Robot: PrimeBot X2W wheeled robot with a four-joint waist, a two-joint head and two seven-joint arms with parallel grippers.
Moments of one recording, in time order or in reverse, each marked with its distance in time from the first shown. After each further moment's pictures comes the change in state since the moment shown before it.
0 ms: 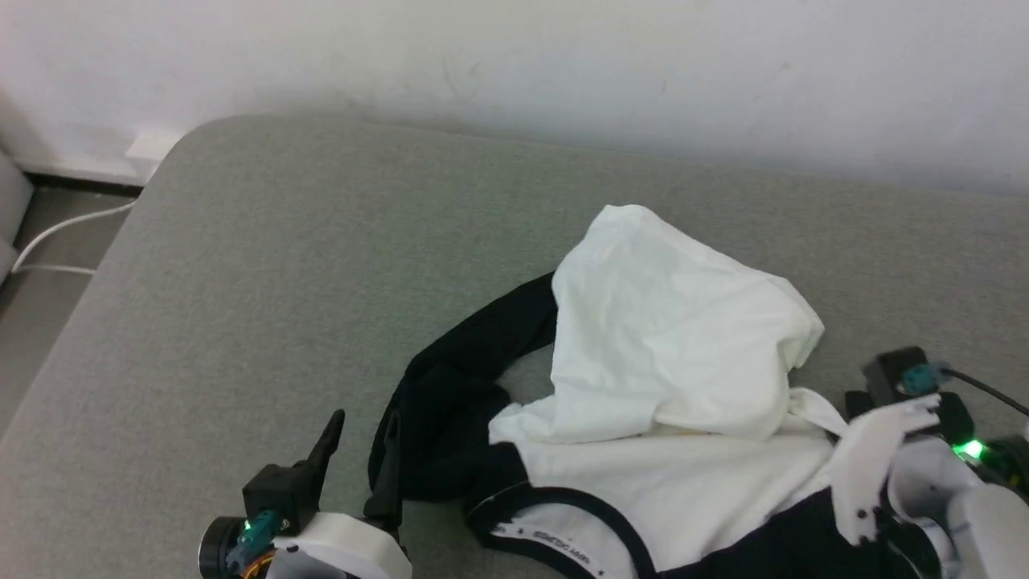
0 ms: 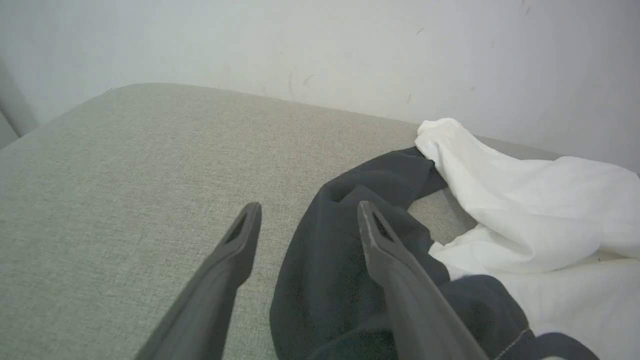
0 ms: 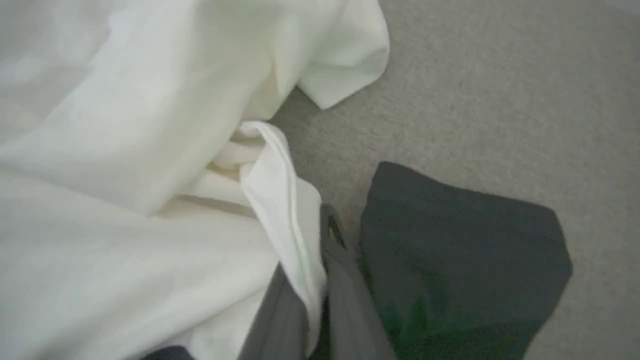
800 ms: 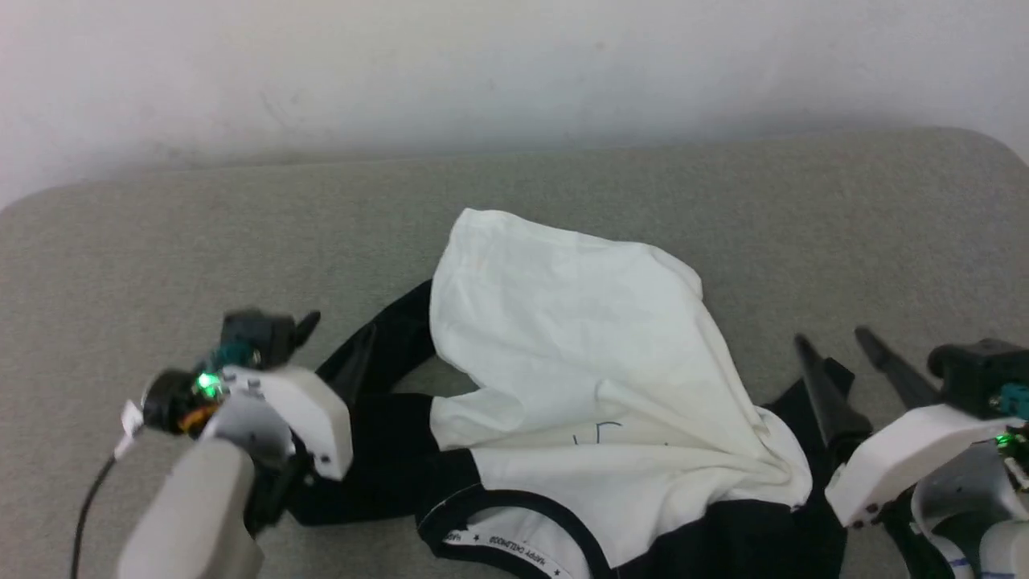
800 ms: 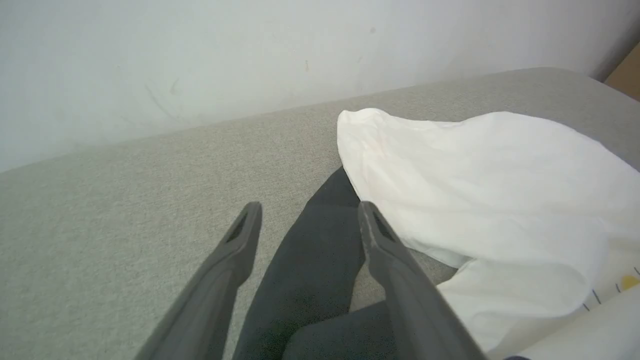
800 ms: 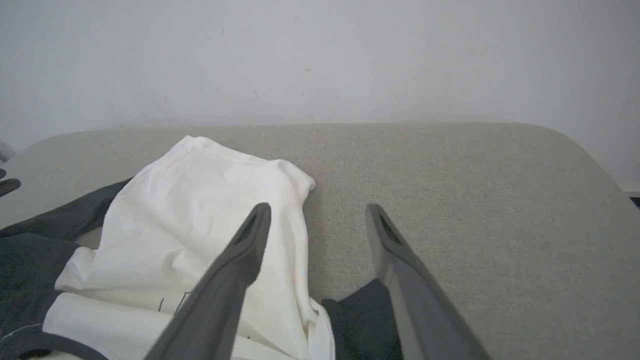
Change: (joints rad) left arm -0.255 0.167 -0.051 0.062 -0.023 -0.122 0.288; right arm 0.206 0.145 -0.132 -0.491 0.056 -0.001 -0.142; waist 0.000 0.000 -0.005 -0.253
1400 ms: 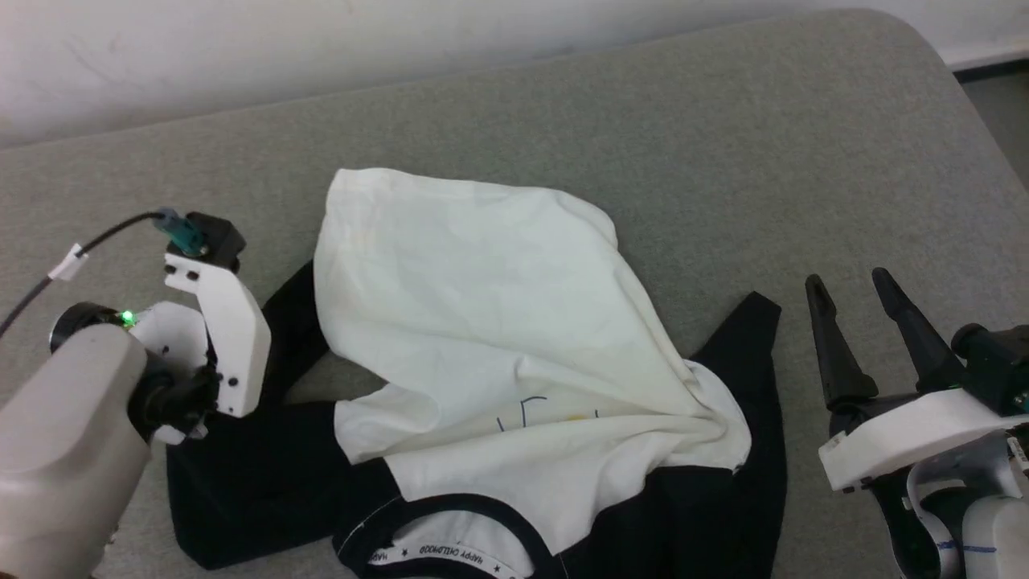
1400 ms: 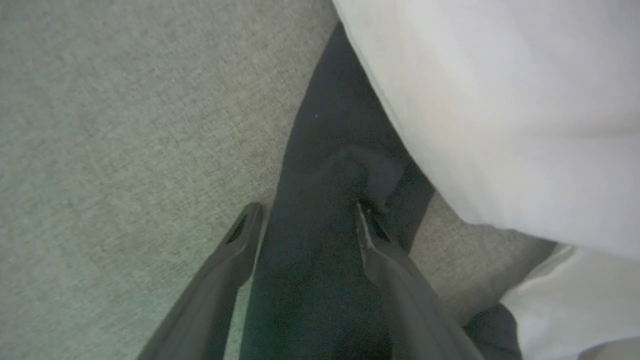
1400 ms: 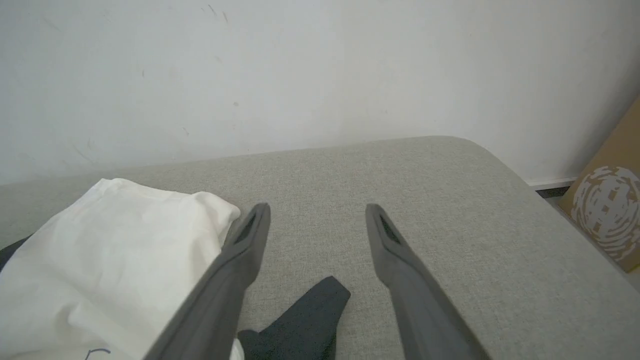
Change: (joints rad) left arm -0.383 0.340 -0.408 0.136 -0.477 -0.011 0.616; right arm -0.069 0.048 -0.011 0.001 -0.036 0.000 -0.253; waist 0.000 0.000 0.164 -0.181
